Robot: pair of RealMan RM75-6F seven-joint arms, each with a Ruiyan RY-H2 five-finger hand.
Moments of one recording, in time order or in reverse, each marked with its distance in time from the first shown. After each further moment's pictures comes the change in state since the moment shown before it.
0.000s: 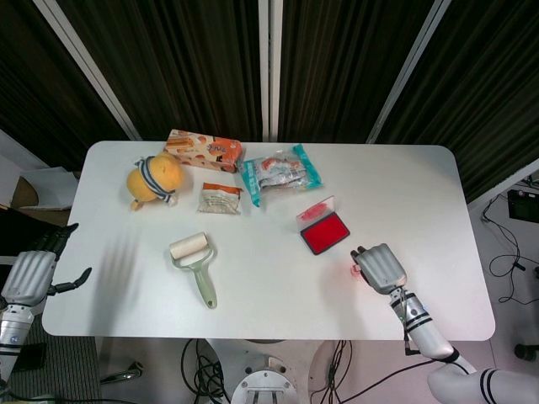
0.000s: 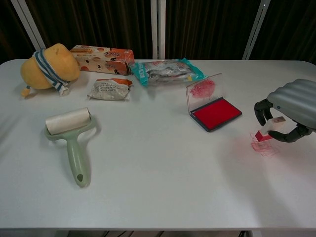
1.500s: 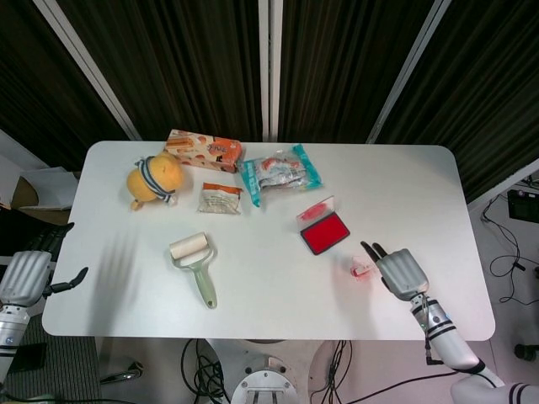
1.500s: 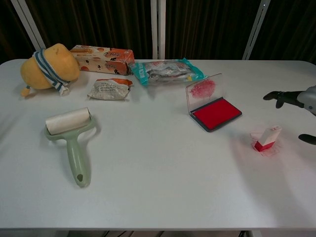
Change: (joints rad) left arm 0.007 0.015 -0.003 -0.011 -0.006 0.012 -0.002; right arm -0.090 0.167 0.011 -0.108 -0.049 0.007 0.017
